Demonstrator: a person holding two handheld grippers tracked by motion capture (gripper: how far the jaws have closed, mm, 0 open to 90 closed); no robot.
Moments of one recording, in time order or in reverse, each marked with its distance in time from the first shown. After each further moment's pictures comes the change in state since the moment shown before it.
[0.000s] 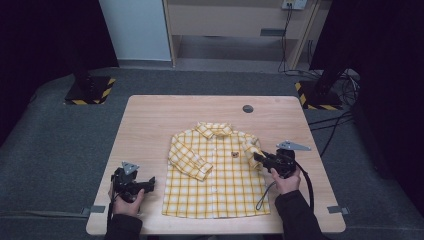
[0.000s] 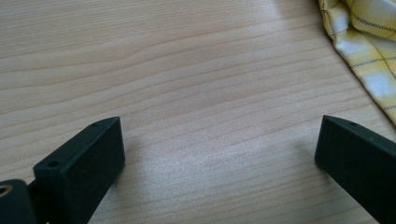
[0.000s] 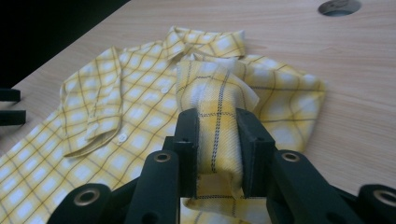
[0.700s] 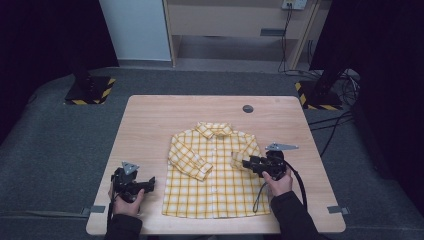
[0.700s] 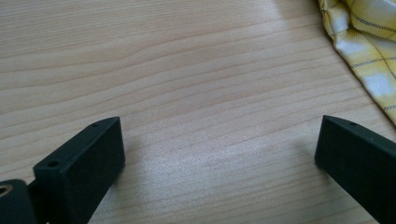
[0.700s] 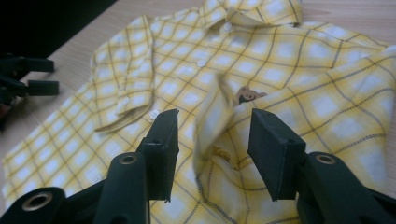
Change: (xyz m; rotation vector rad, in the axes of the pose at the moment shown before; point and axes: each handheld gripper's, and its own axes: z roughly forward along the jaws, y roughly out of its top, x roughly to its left) left arm 0.000 0.000 0.000 0.000 0.000 0.000; right arm 0.007 -0.004 0.018 0.092 0.136 -0.001
